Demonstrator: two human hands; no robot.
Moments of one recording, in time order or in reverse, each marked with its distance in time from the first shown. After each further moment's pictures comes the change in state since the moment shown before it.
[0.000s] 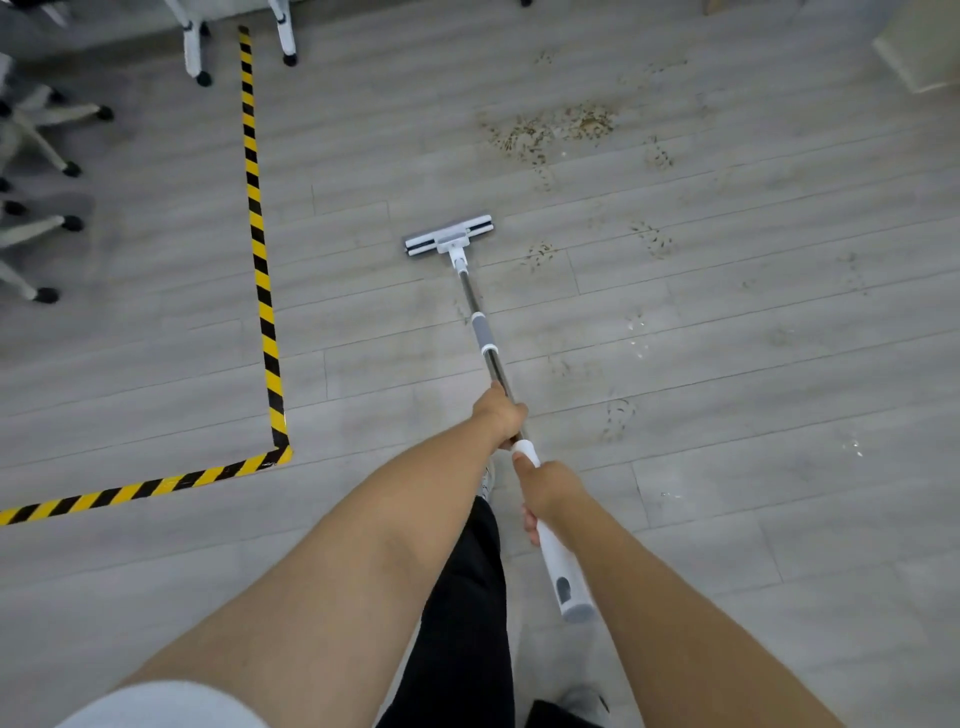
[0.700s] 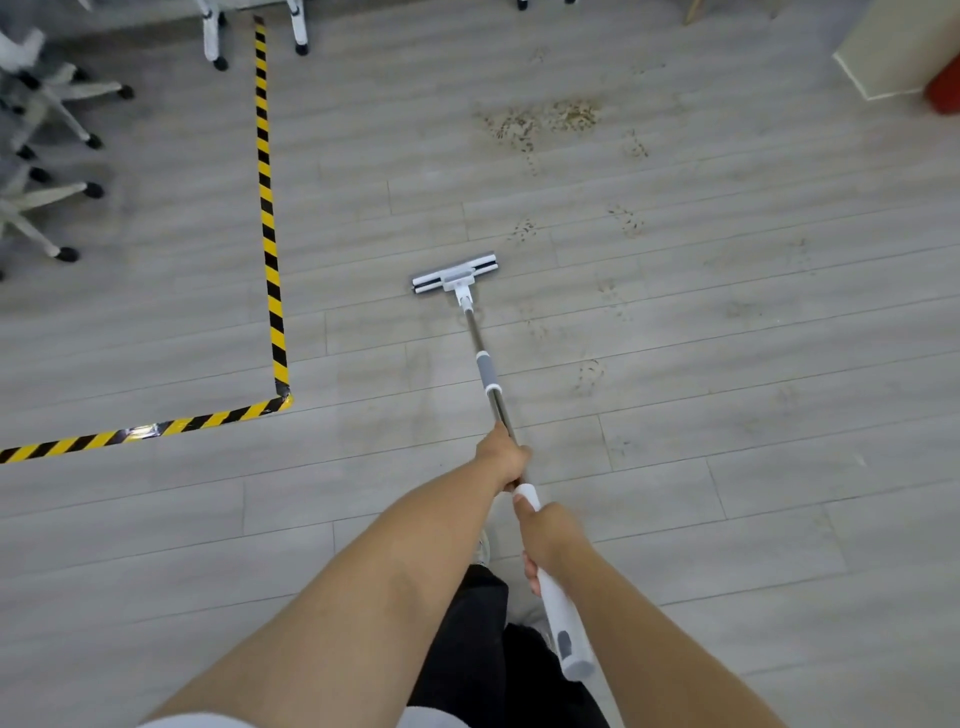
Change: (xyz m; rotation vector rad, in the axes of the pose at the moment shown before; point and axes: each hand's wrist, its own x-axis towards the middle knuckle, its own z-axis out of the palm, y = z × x) left_hand -0.189 -0.118 0.120 -0.046 -0.018 -0.030; right_hand -0.137 0.207 0.020 -0.025 0.028 0.028
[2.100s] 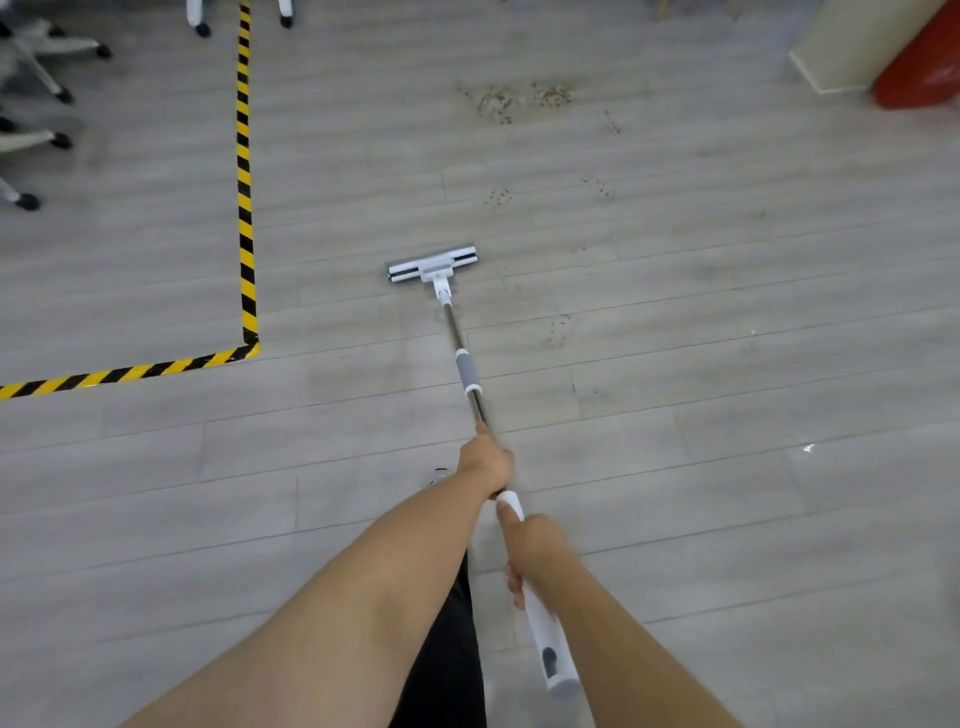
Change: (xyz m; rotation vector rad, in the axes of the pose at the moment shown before) left_hand -0.047 -0.168 0.138 0.149 0.101 0.086; right_hand -0.005 0.212 0.061 -0.135 0.015 0.037
